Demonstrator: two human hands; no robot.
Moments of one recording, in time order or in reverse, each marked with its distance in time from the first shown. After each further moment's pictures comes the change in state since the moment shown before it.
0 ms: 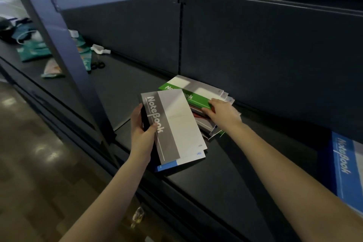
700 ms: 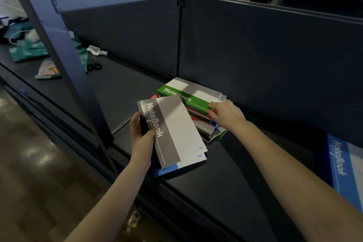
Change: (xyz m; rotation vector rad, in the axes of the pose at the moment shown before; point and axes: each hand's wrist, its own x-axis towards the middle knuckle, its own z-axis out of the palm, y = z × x) left_hand 0.000 -0.002 0.001 -0.097 0.051 -0.079; right_hand 0.001 0.001 -0.019 -0.185 -0.083 -0.047
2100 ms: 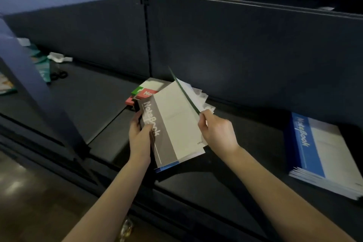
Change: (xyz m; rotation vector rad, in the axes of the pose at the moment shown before) left_hand -0.005 -0.009 0.036 0.004 -0.133 -0.106; right_hand -0.093 -0.009 0.021 0.160 0.754 -0.121
